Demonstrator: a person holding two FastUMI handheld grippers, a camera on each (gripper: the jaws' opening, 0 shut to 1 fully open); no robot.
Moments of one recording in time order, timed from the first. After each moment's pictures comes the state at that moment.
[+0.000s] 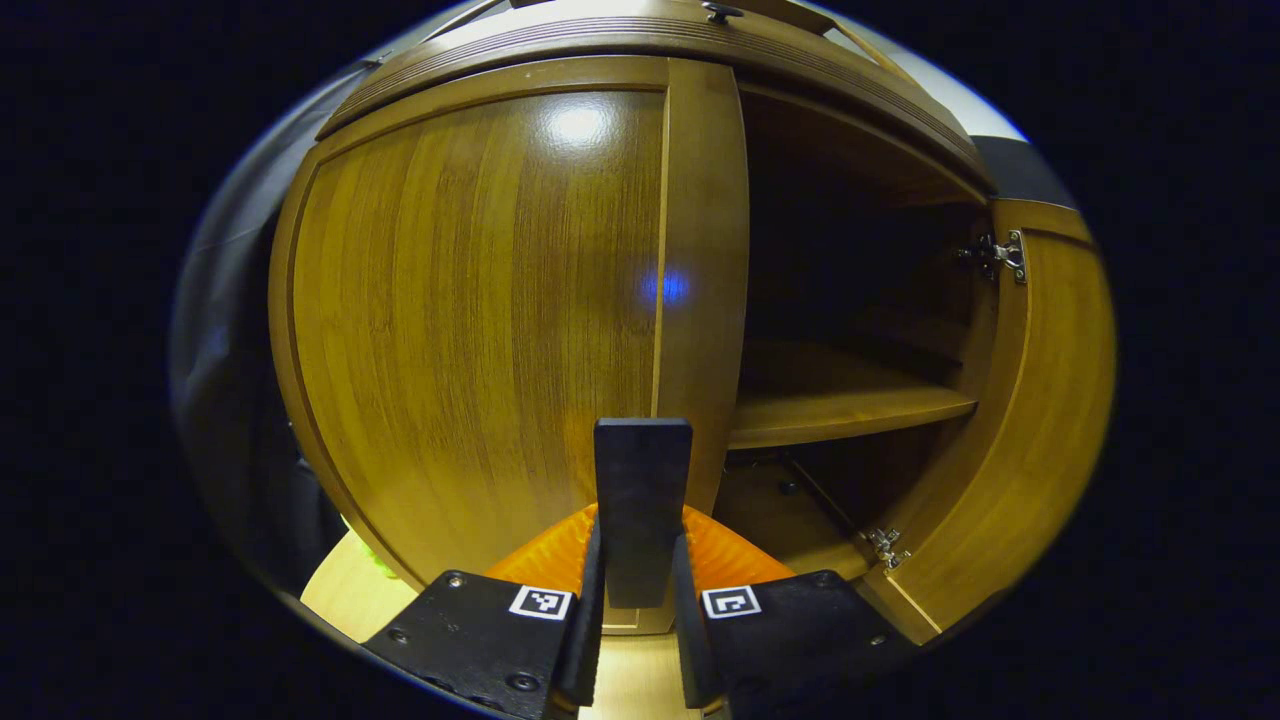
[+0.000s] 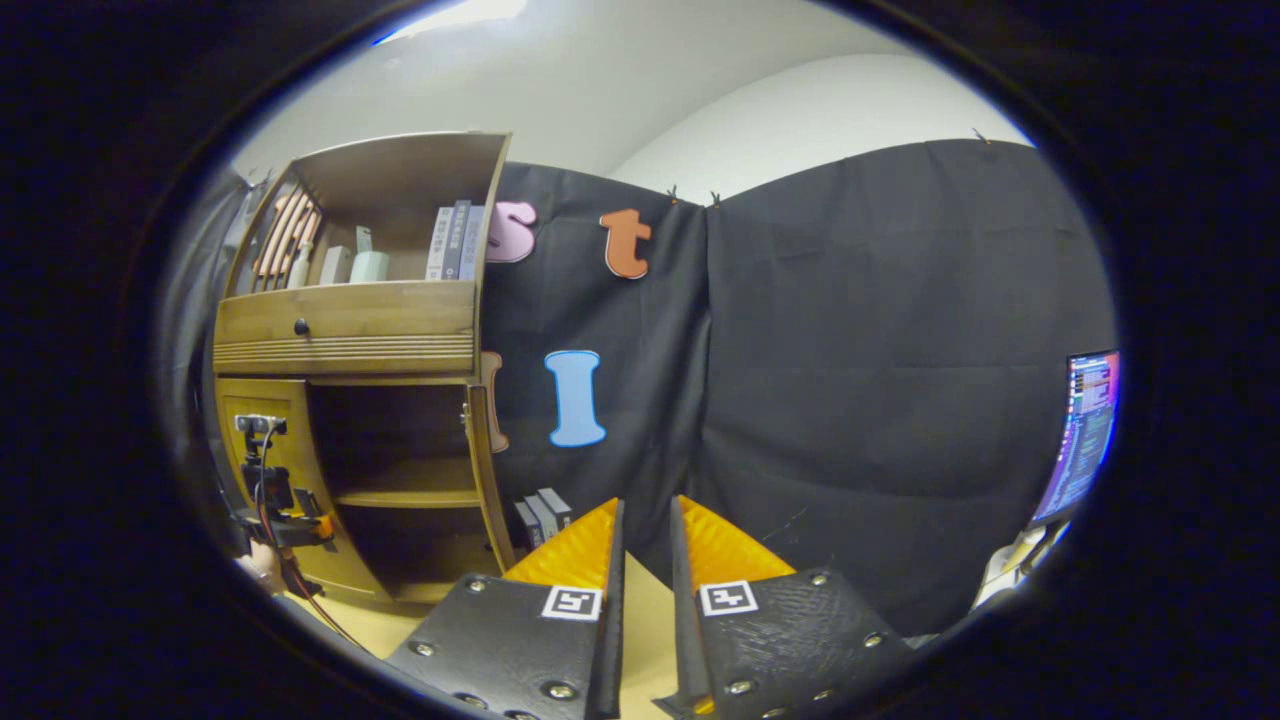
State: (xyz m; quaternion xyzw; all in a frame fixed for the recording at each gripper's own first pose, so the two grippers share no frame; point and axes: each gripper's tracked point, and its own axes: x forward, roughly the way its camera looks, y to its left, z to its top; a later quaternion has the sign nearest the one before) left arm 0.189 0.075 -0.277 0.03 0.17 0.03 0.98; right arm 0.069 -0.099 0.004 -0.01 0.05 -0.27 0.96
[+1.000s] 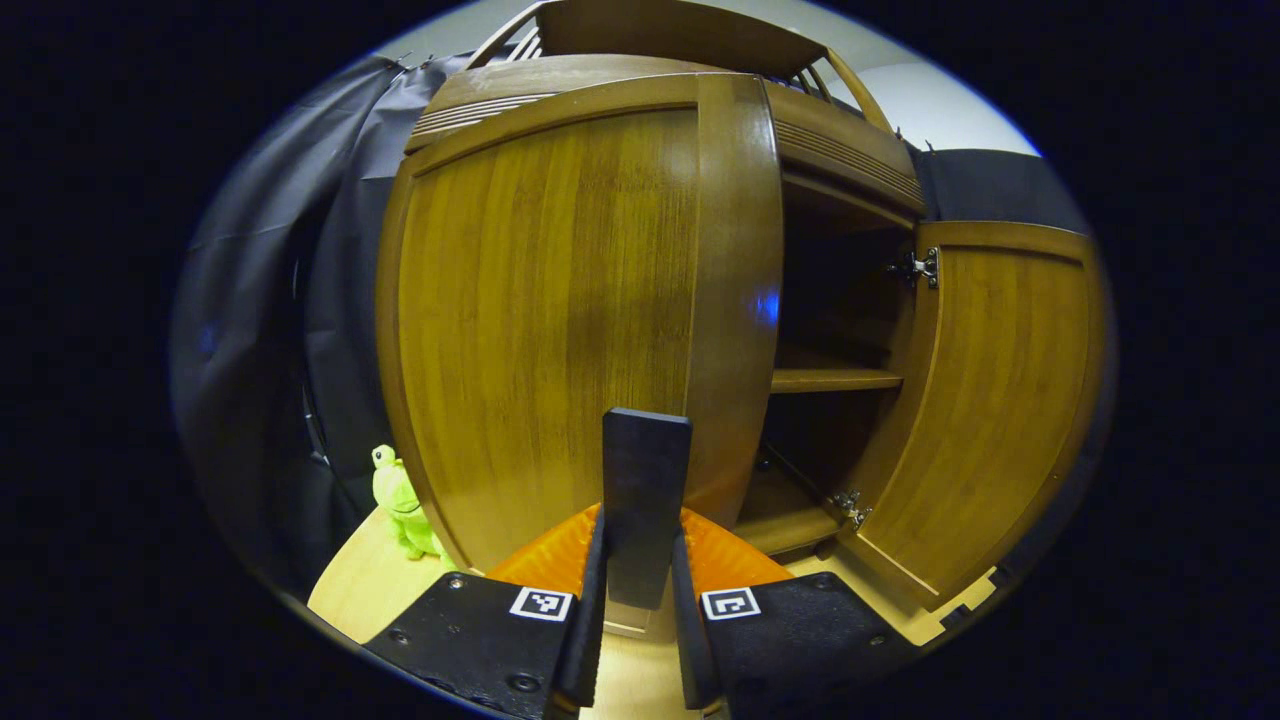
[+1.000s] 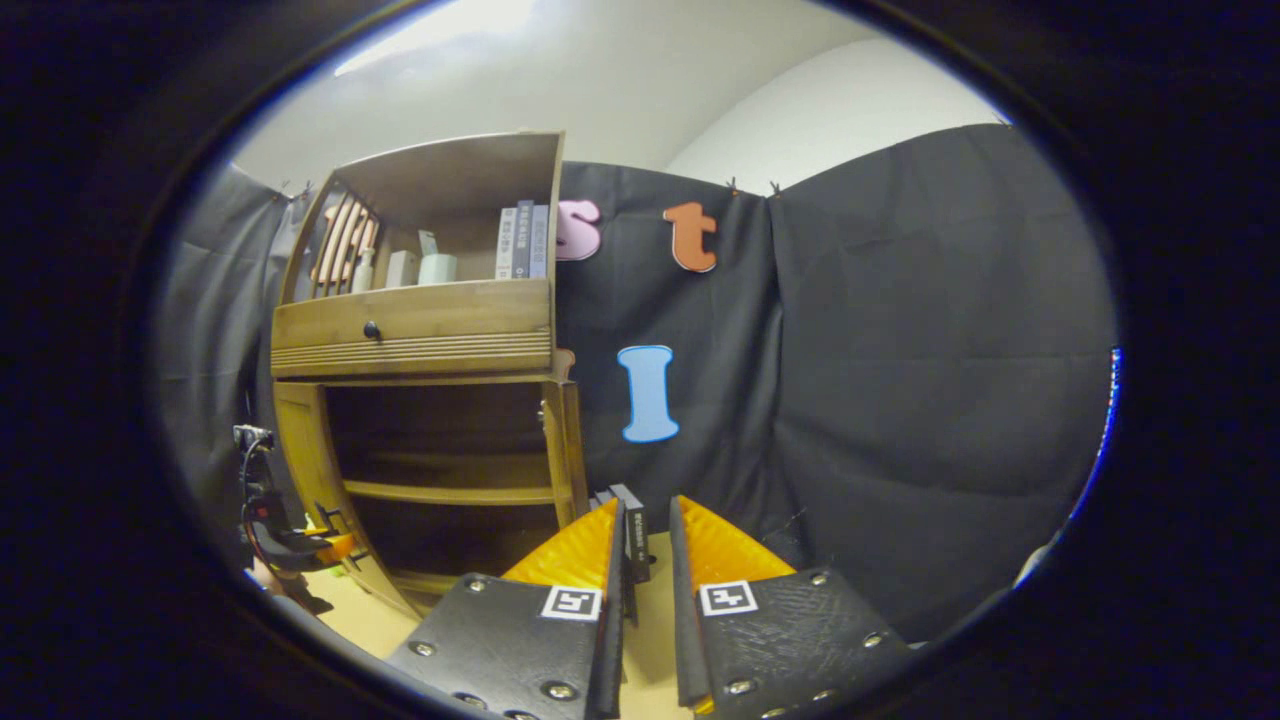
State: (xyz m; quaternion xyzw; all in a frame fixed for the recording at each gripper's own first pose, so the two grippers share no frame) left arm 0.080 0.096 -0.259 0.02 0.15 0.00 0.99; right arm 0.097 -0.056 -0.001 0.00 0.06 -0.15 0.99
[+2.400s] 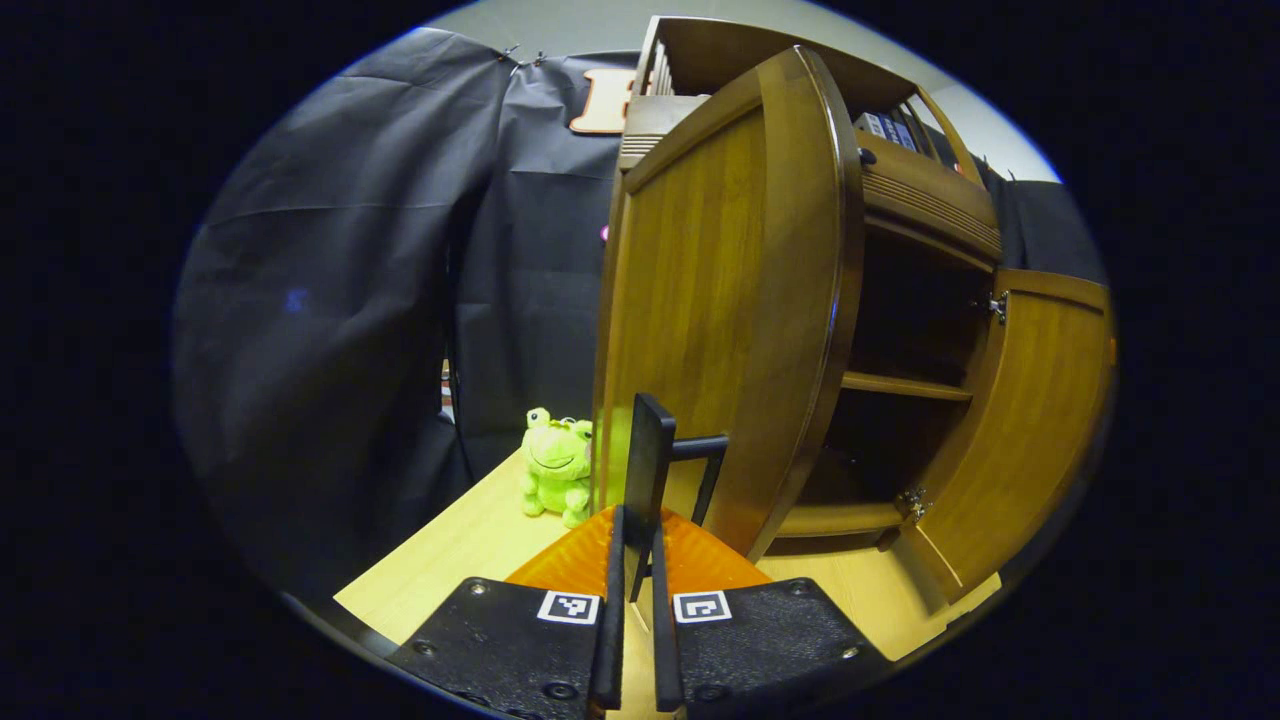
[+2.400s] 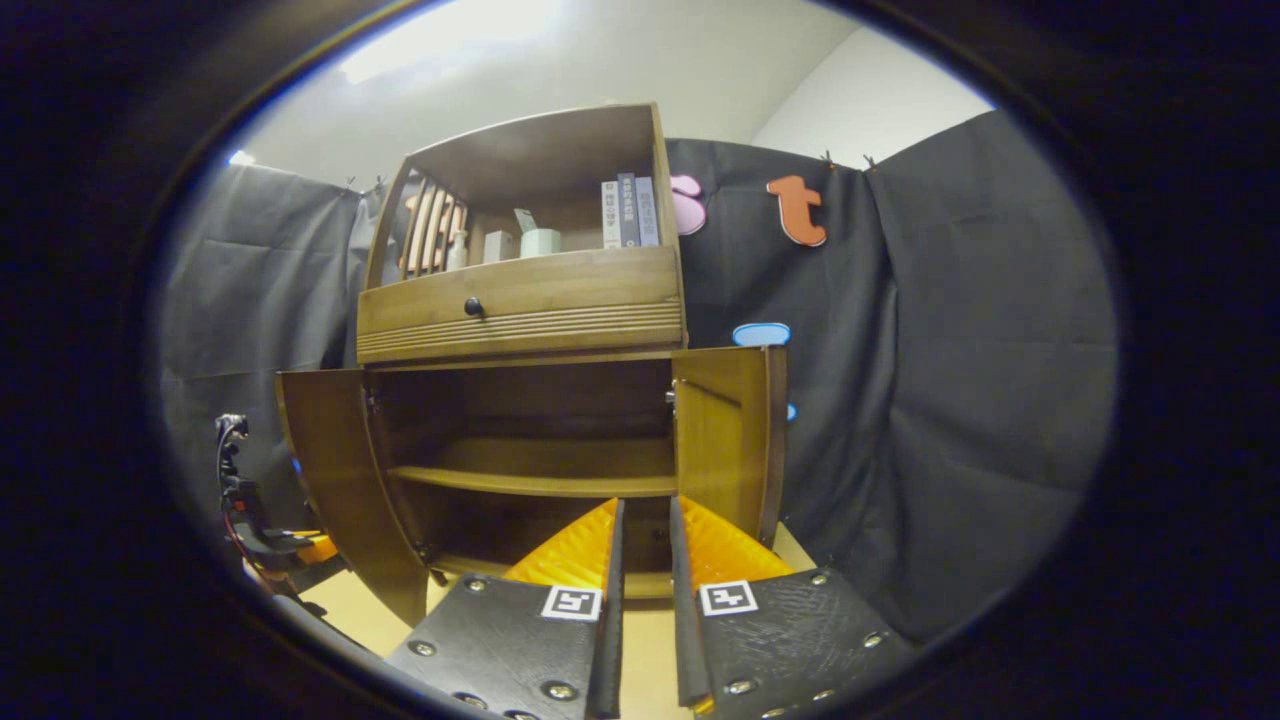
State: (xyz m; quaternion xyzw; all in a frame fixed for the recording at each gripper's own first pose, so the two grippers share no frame) left arm -0.037 0.204 -0.234 -0.01 0.15 0.14 0.98; right arm 0.155 0.044 -0.033 0.03 0.09 -0.01 1.00
